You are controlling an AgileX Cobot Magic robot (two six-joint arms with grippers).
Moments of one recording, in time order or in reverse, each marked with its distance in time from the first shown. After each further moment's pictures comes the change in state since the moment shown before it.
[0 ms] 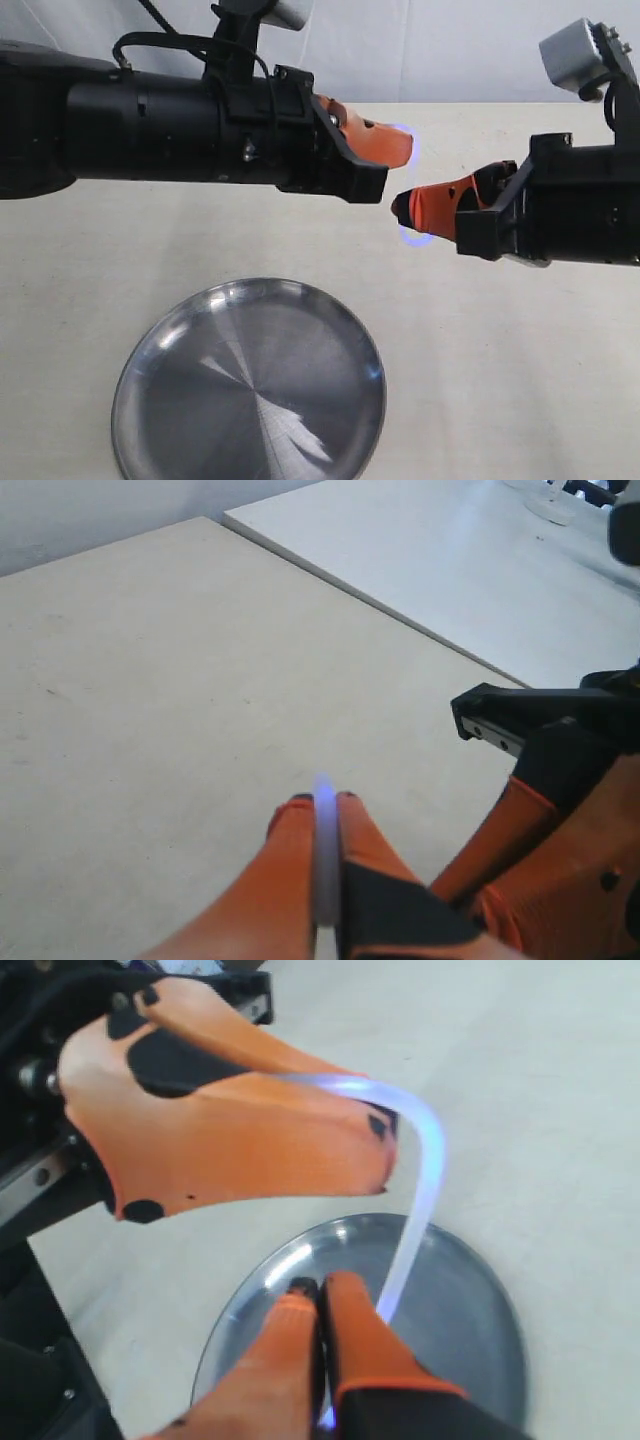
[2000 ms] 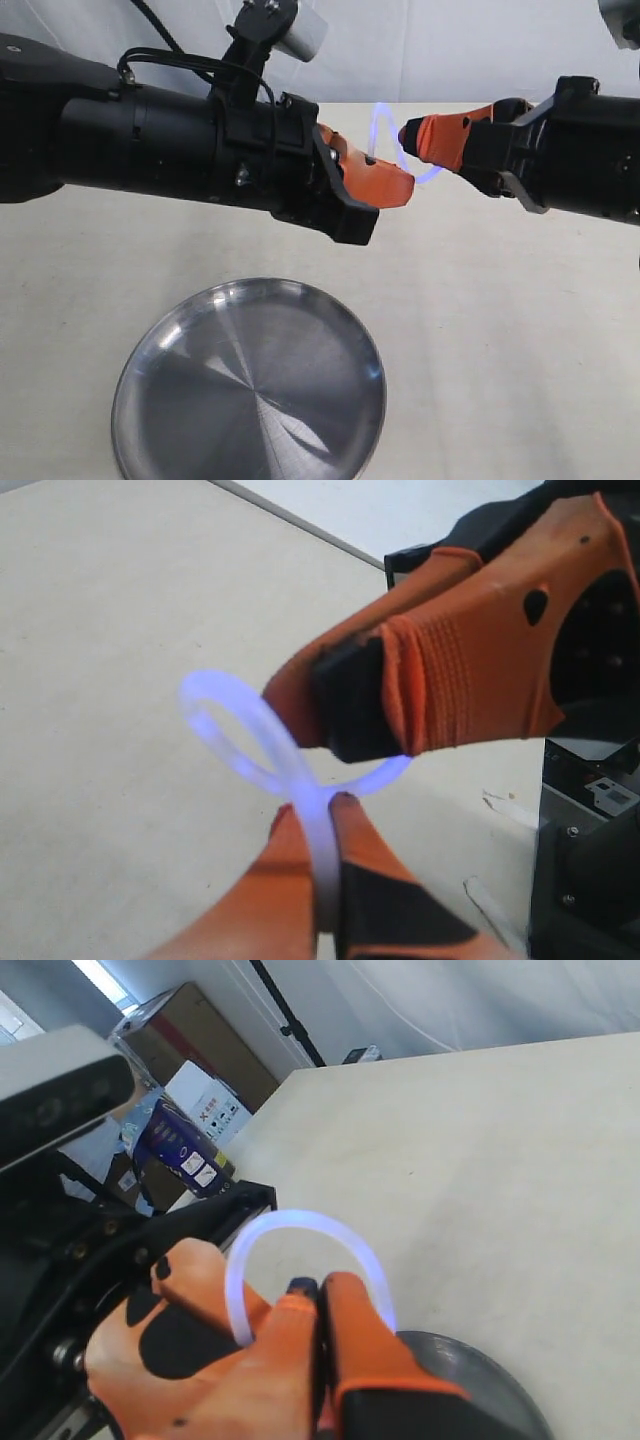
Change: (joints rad) left arm 0.002 -0.002 0.000 0.203 0.094 -0.153; right arm -0.002 0.000 0.000 0.319 -0.039 -0.161
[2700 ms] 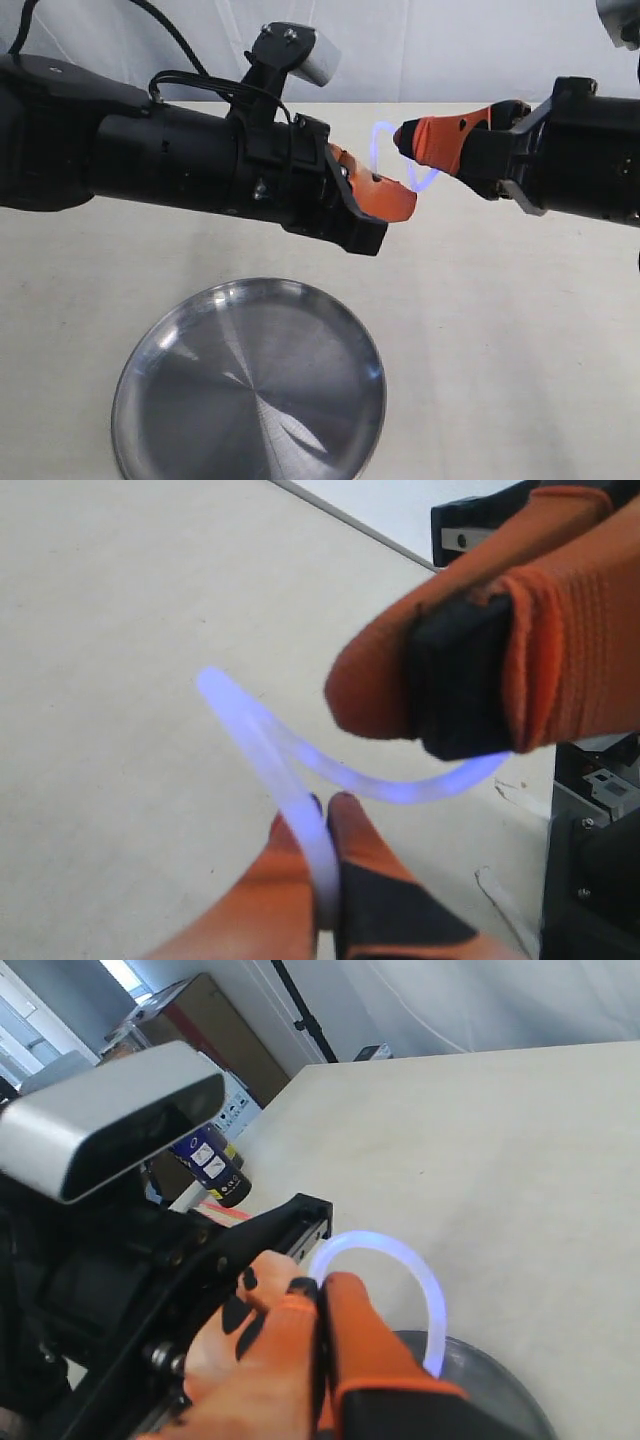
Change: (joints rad) left arm 0.000 0.062 0.000 -0.045 0.000 0.044; right arm 0.000 0.000 0.000 0.000 0.023 -0.030
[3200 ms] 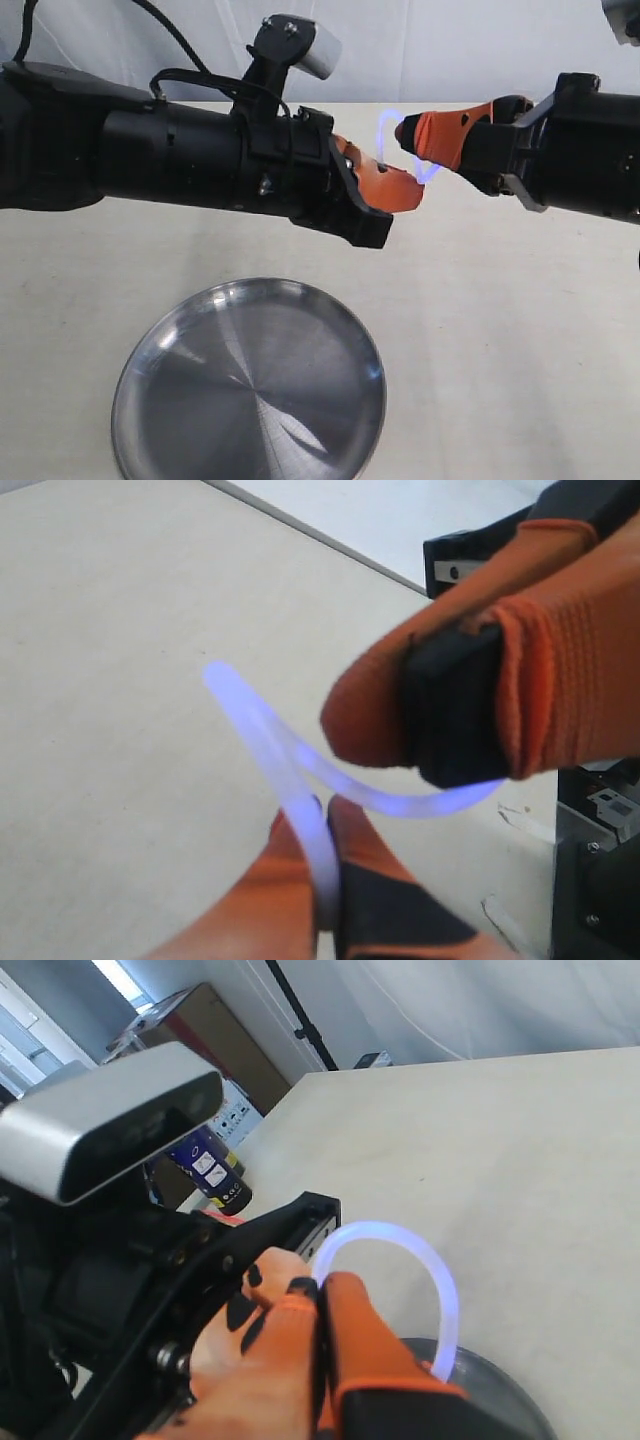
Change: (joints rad) left arm 0.000 0.011 0.000 -0.117 0.002 0.129; right arm 0.000 0.000 0.000 0.015 -0.002 -0.003
